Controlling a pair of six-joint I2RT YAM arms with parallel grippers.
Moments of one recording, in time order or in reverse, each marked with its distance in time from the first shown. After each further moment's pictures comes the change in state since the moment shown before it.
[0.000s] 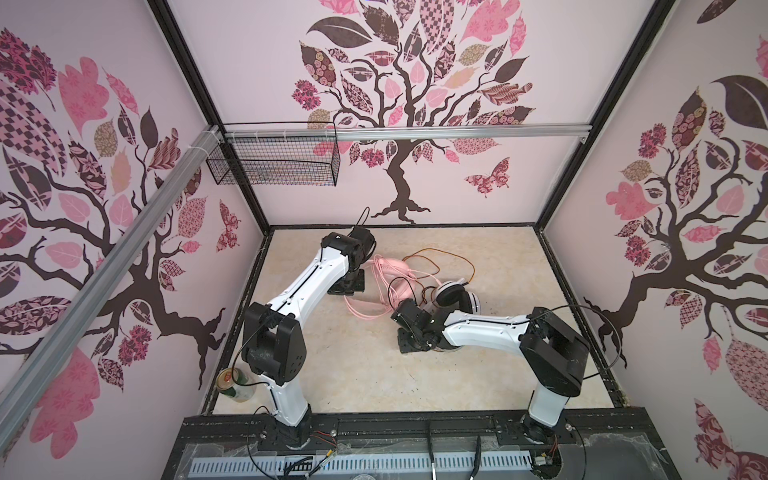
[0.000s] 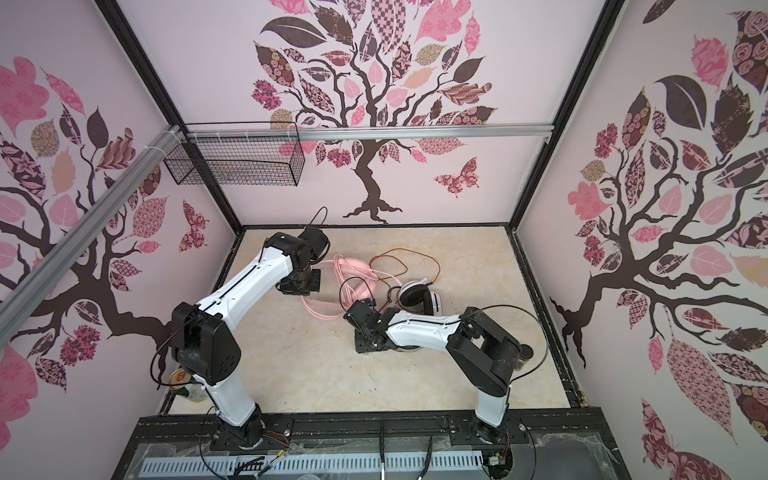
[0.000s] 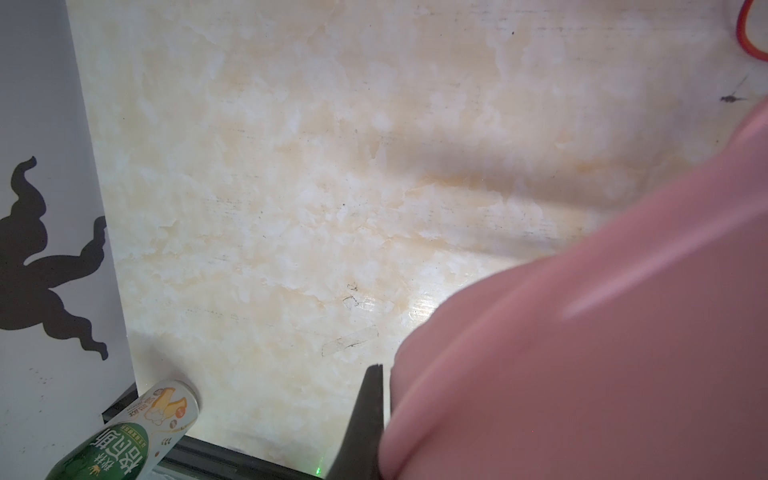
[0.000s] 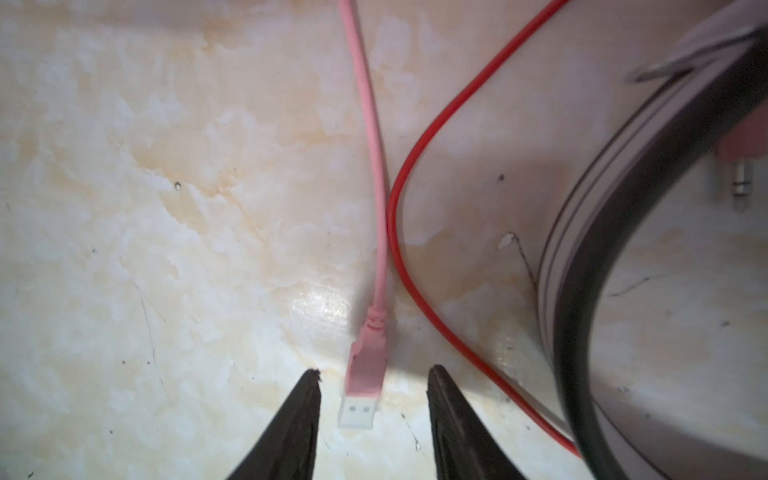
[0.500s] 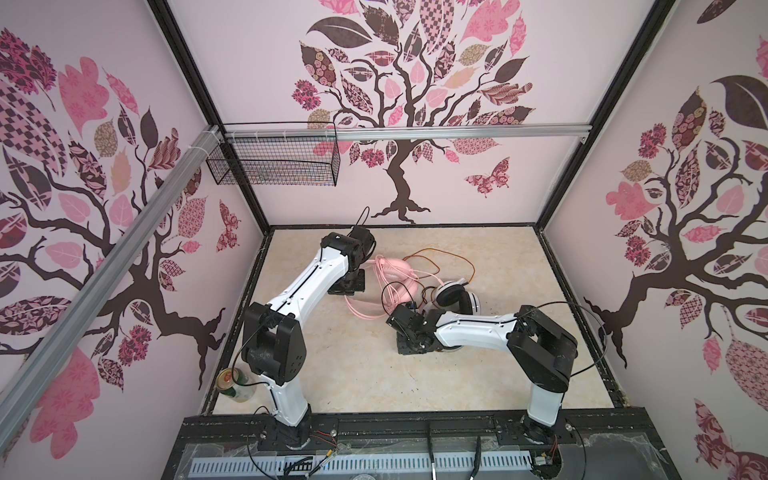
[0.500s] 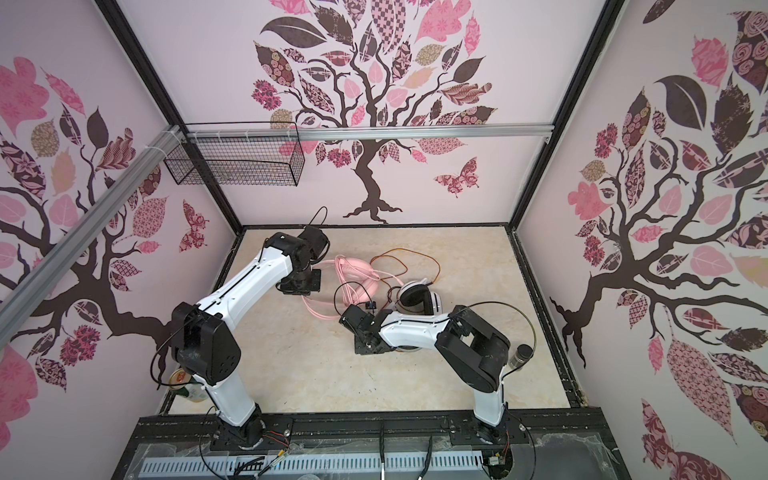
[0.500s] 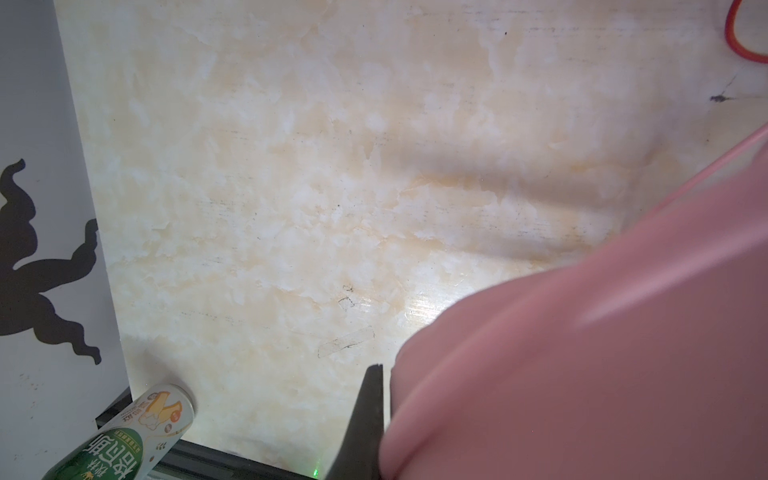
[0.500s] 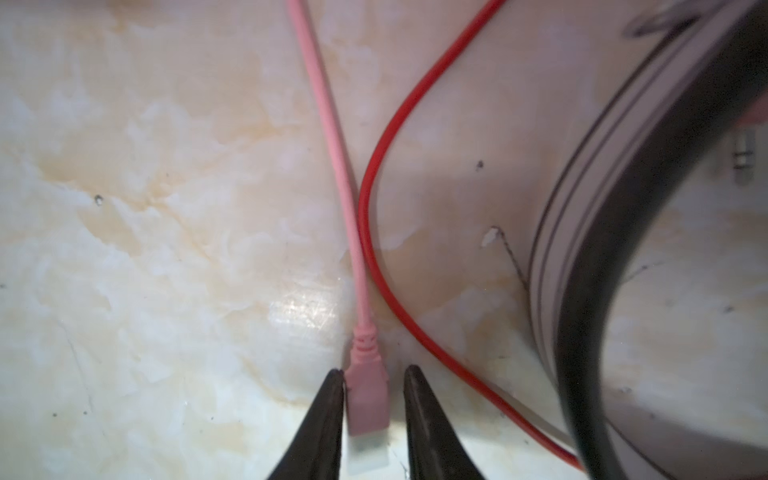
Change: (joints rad) left arm 0.001 0.000 -0.001 0.006 0.015 0.007; right arm 0.021 0.054 0.027 -0.045 0.057 0.057
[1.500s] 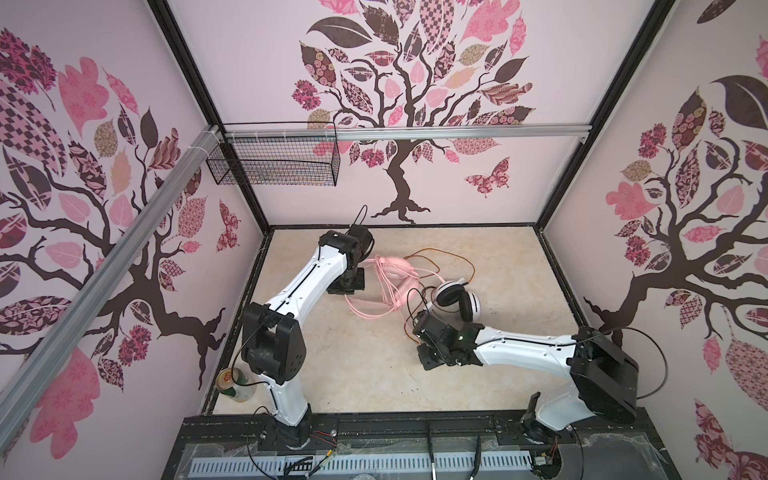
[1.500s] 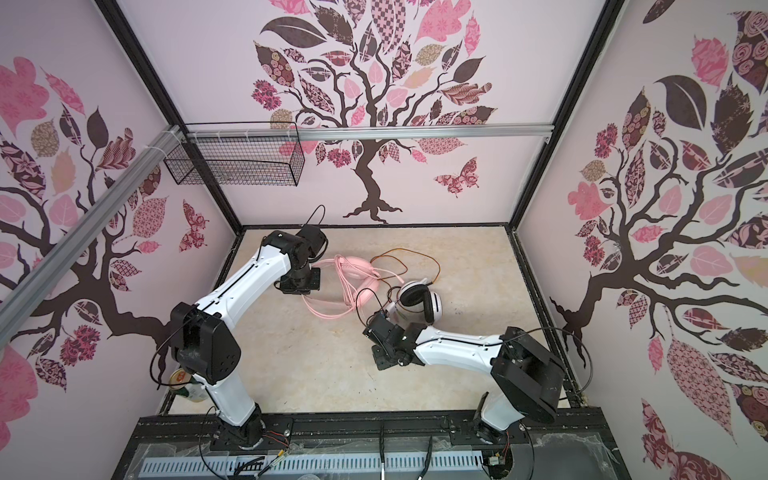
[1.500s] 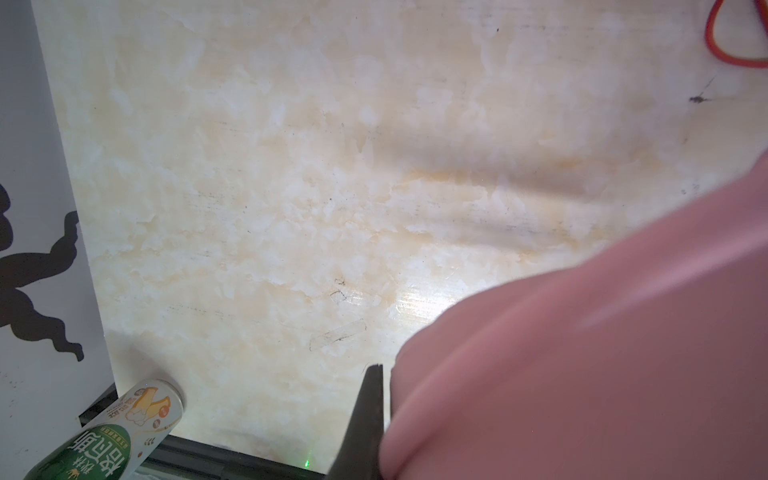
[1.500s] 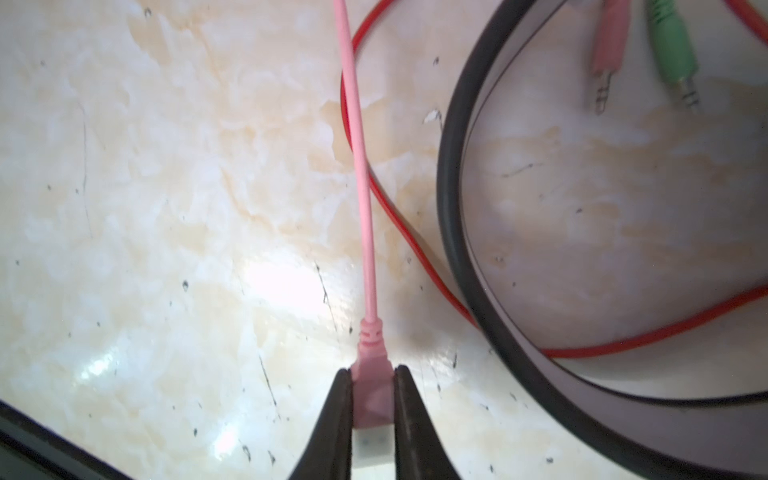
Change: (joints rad) left arm 0.024 0.017 0.058 -0.032 0.038 -0.012; right arm 0.011 -0.366 -0.325 0.037 -0.063 -0.293
